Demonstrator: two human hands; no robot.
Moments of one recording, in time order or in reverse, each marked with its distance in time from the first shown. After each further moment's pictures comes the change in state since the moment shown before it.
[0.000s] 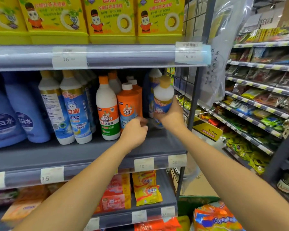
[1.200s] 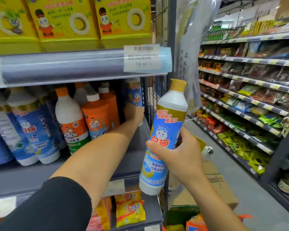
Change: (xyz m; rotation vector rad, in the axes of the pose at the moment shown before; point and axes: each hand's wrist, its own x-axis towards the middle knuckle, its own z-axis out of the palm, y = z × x) left_hand 0.154 0.055 0.089 -0.174 0.374 -0.285; right_hand -0.082 -0.025 -0.101 0.246 -0.036 0.086
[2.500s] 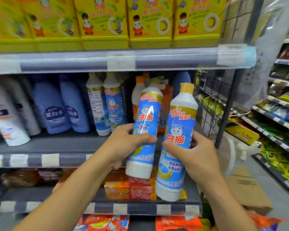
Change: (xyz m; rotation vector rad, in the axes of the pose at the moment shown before) left_hand -0.157 -0.065 -0.304 -0.261 -0.494 -0.080; right_hand -0.084 -0.042 0.113 0.071 -0.112 0.071
